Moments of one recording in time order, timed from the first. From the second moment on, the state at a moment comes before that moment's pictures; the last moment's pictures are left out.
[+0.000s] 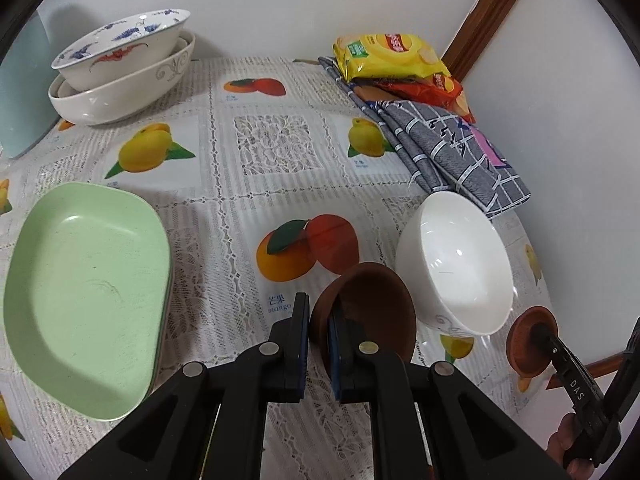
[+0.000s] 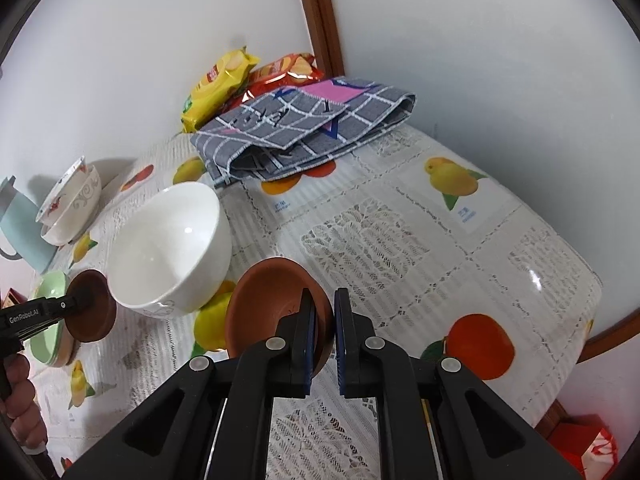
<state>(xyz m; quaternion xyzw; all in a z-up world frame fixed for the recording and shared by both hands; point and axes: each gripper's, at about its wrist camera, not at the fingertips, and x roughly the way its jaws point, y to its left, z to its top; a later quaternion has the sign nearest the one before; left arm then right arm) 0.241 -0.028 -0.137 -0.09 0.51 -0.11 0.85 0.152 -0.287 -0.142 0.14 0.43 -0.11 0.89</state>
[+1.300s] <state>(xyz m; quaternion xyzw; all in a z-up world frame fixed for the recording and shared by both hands) 0.220 0.004 -0.061 -0.11 0.46 -0.11 0.87 0.163 -0.238 -0.068 0.11 0.38 -0.06 0.92</state>
